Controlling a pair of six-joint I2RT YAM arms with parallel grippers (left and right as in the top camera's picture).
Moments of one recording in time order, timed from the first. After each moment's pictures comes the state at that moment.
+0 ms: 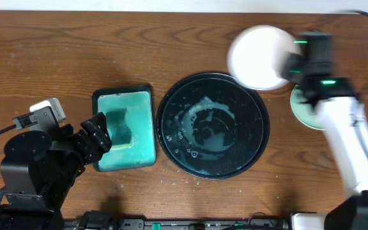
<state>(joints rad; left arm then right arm) -0.10 0.73 1.24 -1.08 0.01 -0.49 0.00 1.52 1.28 -0.61 0.17 0.46</state>
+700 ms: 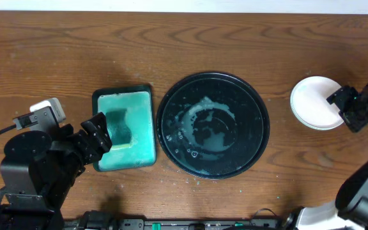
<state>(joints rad) -0.10 0.73 1.24 -1.08 0.01 -0.49 -0.48 1.69 1.26 -0.81 -0.10 0.46</state>
